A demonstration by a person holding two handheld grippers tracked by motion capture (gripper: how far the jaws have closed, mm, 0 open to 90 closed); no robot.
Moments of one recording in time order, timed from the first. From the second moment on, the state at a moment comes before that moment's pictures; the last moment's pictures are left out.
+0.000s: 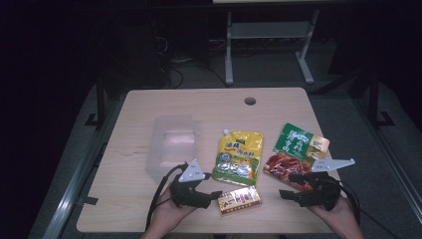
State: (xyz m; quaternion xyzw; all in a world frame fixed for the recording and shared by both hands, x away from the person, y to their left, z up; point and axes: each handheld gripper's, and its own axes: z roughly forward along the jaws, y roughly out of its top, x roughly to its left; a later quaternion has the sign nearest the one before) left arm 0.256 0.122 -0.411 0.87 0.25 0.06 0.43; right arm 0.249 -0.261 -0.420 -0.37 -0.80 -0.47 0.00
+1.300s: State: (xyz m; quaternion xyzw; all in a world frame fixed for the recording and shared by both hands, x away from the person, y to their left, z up) left arm 0.313 0.067 -0.420 0.89 0.27 0.07 0.36; right arm 0.384 -0.192 -0.374 -0.37 -0.84 -0.40 0.02
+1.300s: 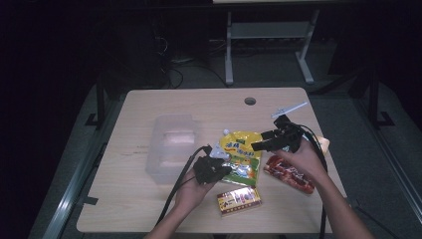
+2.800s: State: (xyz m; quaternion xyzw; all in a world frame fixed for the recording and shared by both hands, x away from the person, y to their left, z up) left arm 0.321 0.048 -0.442 0.92 0.26 0.09 0.27; right arm 0.447 -0.202 -0.462 -0.47 -0.79 -0.37 0.14
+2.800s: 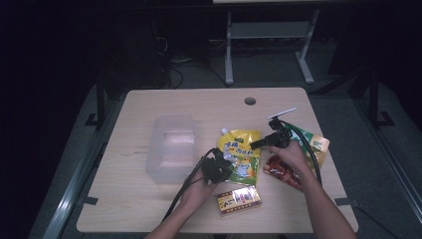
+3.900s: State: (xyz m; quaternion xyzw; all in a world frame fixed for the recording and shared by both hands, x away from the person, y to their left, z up) left arm 0.315 0.060 -0.430 0.90 0.27 0.08 0.33; right arm 0.430 -0.191 -0.427 -0.43 -0.79 -0.41 0.12
